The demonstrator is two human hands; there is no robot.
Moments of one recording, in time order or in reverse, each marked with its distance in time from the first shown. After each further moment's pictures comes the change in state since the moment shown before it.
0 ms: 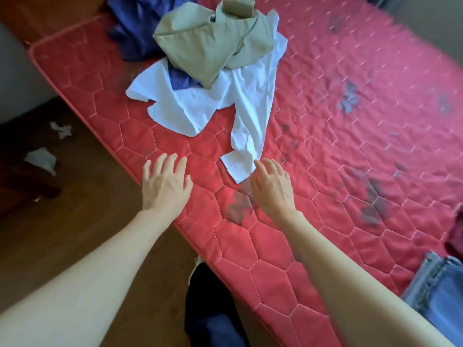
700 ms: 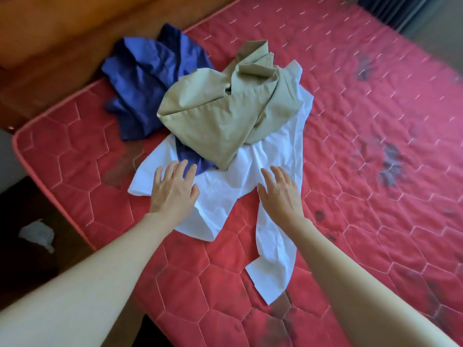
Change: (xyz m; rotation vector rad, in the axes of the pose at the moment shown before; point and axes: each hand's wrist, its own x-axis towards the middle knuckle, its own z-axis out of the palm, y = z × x) left_hand 0.322 -0.070 0.012 0.010 -0.025 0.120; right_hand 0.310 -0.022 -0.009 0.051 -0.017 0.030
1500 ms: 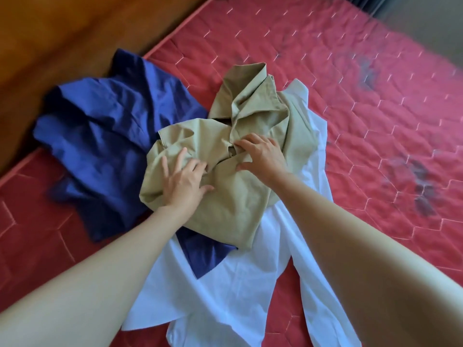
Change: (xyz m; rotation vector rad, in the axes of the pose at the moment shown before) left_hand 0.268 -0.066 0.080 -0.163 -0.104 0.189; right_hand 0.303 -0.023 0.028 -0.052 -0.008 -0.054
